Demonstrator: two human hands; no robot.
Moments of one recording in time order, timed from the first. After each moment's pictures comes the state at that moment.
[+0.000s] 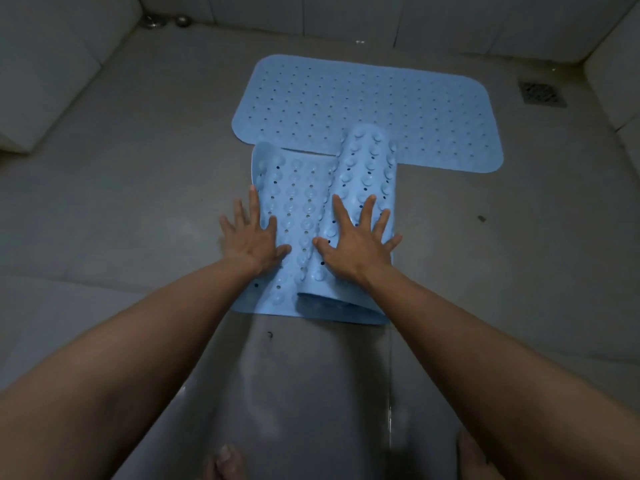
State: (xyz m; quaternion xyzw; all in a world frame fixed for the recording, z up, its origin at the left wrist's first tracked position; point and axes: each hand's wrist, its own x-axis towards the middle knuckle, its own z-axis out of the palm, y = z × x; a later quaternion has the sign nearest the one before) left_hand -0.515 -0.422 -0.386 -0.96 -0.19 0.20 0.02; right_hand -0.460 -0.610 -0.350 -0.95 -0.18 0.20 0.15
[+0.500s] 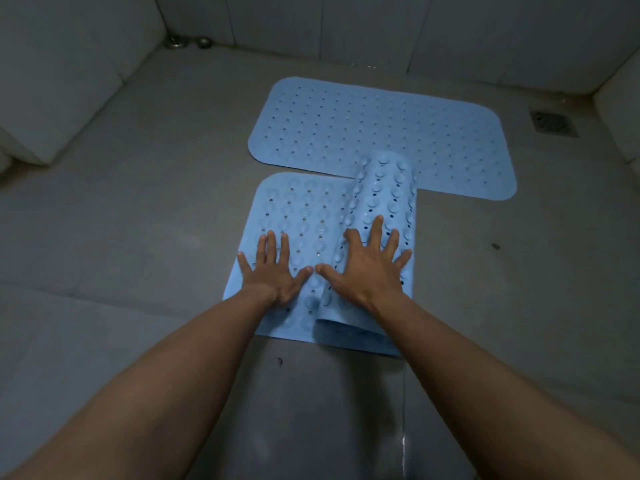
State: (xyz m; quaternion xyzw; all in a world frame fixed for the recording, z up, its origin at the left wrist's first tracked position) left_hand -0.519 -0.428 -0.415 -0.93 -0.23 0.25 -0.13; right_hand -0.457 -0.598 -0.349 -0.96 -0.19 0.16 0.11
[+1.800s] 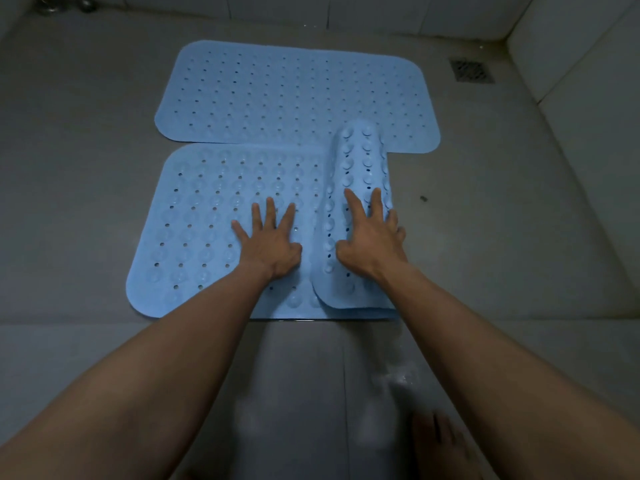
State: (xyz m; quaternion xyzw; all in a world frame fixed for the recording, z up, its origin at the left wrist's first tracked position) left_hand -0.465 -0.530 -0.412 -0.97 -0.12 0.16 -0.12; right_hand -0.429 -0.711 -0.340 -0.97 -0.10 0.18 0.16
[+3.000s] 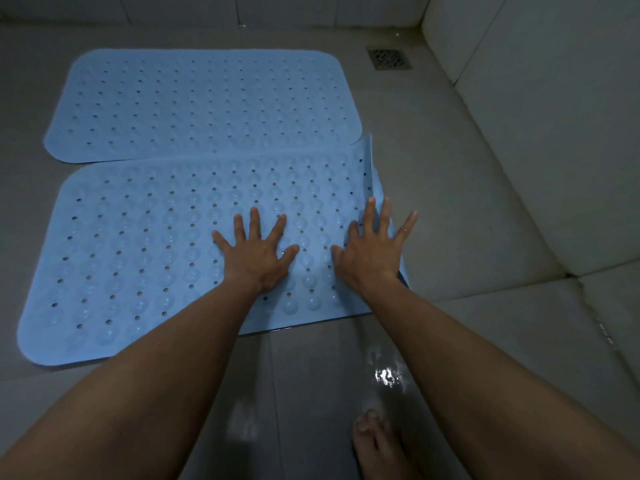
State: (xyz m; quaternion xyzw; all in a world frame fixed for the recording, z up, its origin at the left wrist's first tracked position) left_hand -0.430 -0.635 -0.425 -0.98 -0.07 0.16 -0.07; right_hand -0.414 -0.829 -0.372 -0.98 -0.06 0.11 -0.16
